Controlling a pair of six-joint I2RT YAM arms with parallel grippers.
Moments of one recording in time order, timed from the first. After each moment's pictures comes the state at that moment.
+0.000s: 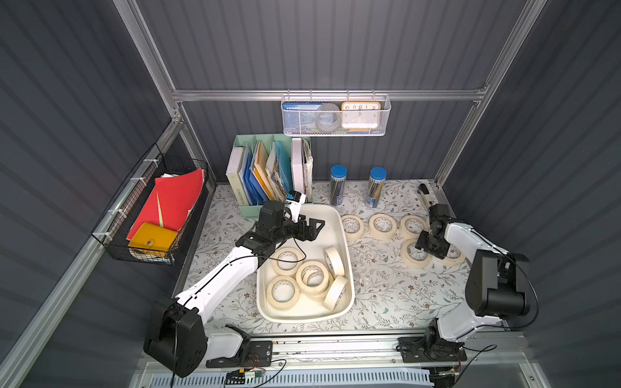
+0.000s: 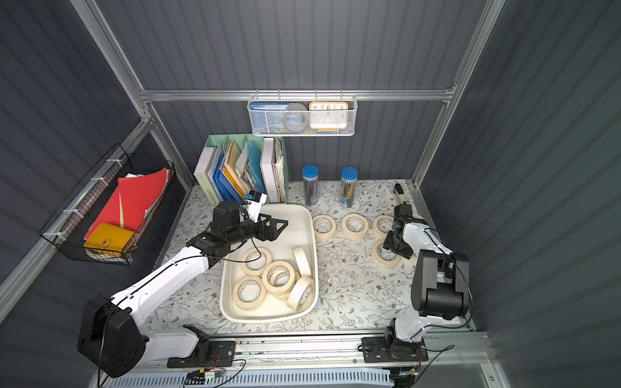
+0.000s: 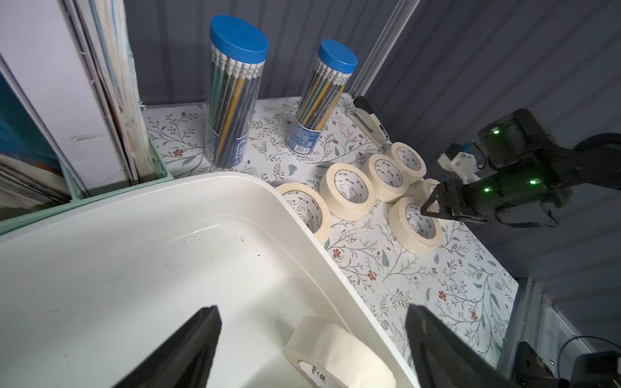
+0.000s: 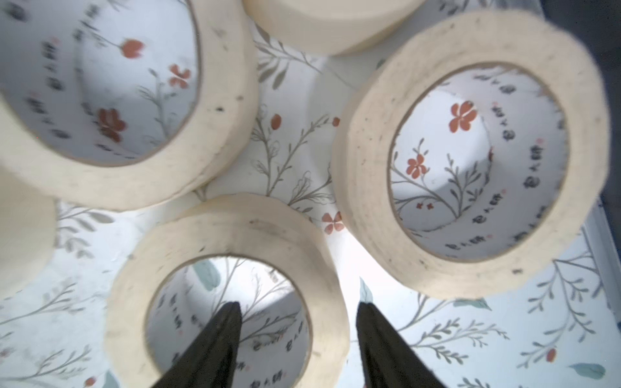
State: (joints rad) left arm -0.42 1.33 0.99 -0.11 0.34 -0.24; right arm -0.14 1.60 1.06 -0.73 0.14 0.37
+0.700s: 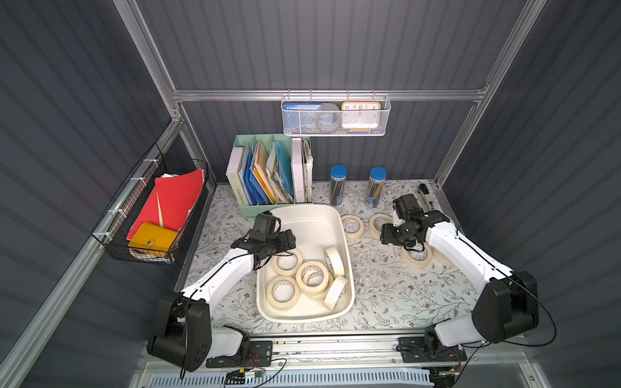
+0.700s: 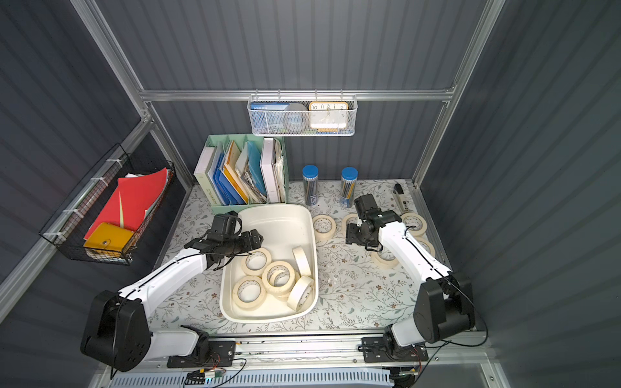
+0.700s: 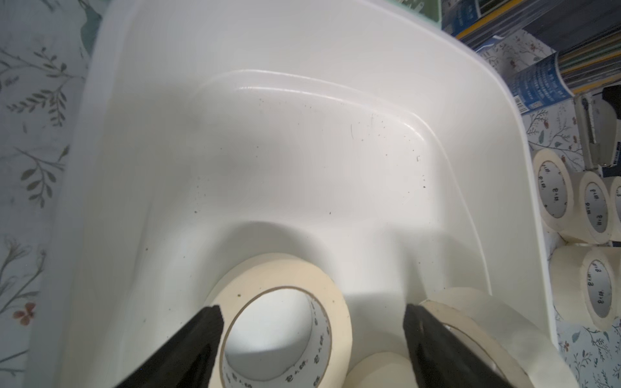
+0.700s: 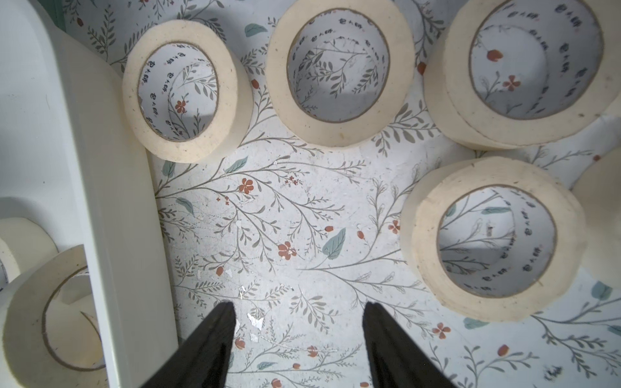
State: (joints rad) left arm -0.29 1.35 0.87 -0.39 0.08 -0.54; right arm 0.26 1.47 1.19 -0.87 -0.01 0.37
